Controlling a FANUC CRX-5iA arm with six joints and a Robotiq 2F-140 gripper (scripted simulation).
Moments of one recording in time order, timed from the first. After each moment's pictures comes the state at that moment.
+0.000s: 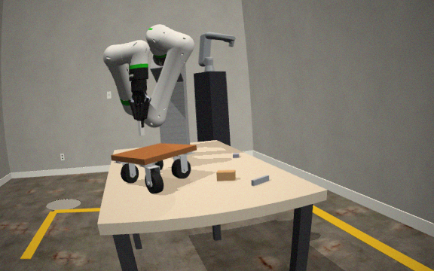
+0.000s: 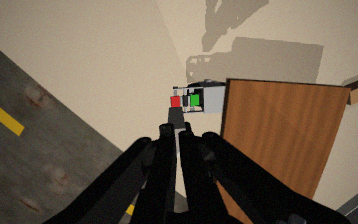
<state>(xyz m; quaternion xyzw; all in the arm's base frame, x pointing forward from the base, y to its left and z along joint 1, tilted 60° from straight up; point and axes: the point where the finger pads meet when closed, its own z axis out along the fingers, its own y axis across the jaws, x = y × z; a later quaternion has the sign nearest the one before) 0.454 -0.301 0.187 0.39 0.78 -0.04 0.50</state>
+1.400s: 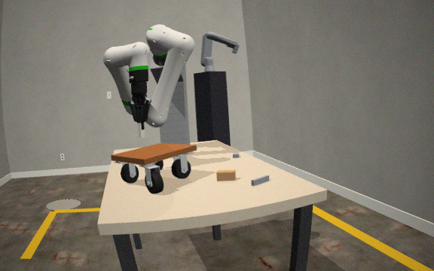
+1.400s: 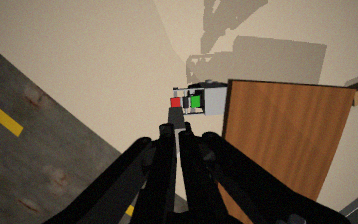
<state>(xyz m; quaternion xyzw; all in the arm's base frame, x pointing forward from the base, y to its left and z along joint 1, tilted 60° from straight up) 0.461 -0.305 0.182 0.39 0.78 -0.04 0.50</state>
